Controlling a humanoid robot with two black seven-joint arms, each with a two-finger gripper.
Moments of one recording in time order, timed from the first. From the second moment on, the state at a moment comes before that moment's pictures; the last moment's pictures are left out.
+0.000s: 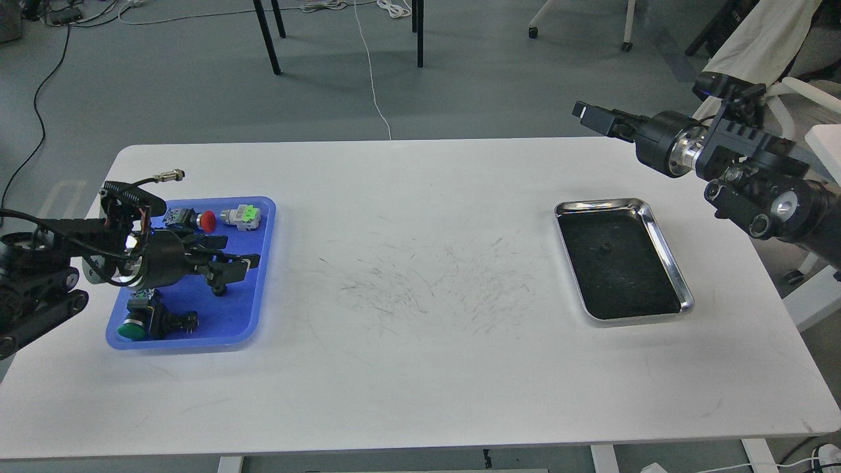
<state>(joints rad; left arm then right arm) -0.85 0.74 -0.13 -0.91 1.62 -0.17 -0.49 1.14 -0.38 -0.08 0.44 -1.00 0.05 0.48</state>
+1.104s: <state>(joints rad) -0.75 0.72 -0.12 -0.84 1.84 -0.06 -0.49 1.13 -0.37 -0.08 0.44 -1.00 0.05 0.48</state>
